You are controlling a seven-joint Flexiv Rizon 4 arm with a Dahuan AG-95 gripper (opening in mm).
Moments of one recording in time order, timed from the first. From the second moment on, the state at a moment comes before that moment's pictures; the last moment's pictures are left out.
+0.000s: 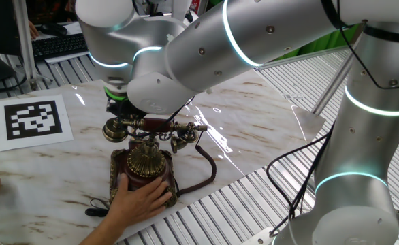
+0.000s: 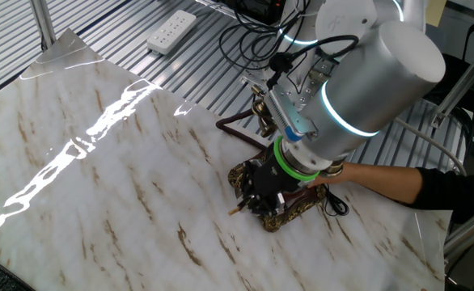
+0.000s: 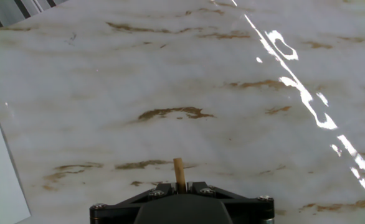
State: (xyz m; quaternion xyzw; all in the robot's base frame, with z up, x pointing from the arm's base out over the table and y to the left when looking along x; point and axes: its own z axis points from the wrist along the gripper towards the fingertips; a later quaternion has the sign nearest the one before) arm 0.559 0.134 0.100 0.27 0.95 -0.11 0.13
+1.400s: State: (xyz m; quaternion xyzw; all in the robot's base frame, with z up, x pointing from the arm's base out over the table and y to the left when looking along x) arm 0.561 0.134 0.094 0.27 0.94 -0.14 0.14
